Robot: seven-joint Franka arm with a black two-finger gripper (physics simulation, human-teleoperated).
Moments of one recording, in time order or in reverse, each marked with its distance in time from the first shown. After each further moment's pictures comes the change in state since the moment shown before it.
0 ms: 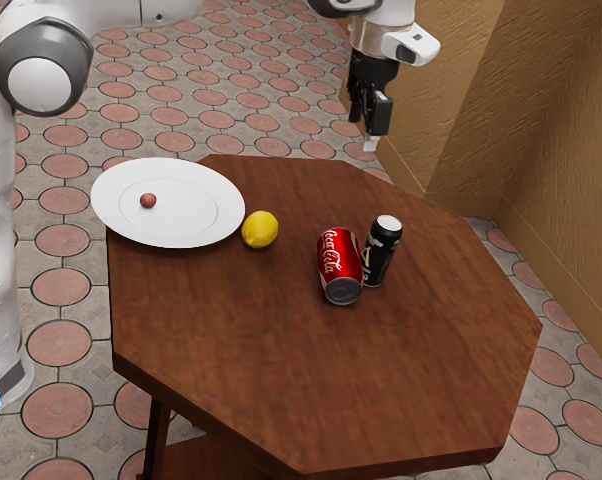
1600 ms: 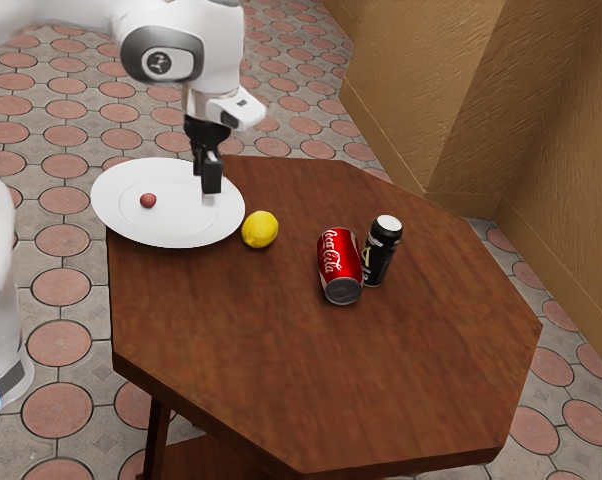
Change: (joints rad) arm -0.097 -0.791 0.213 -1.107 0.052 0.253 -0.019
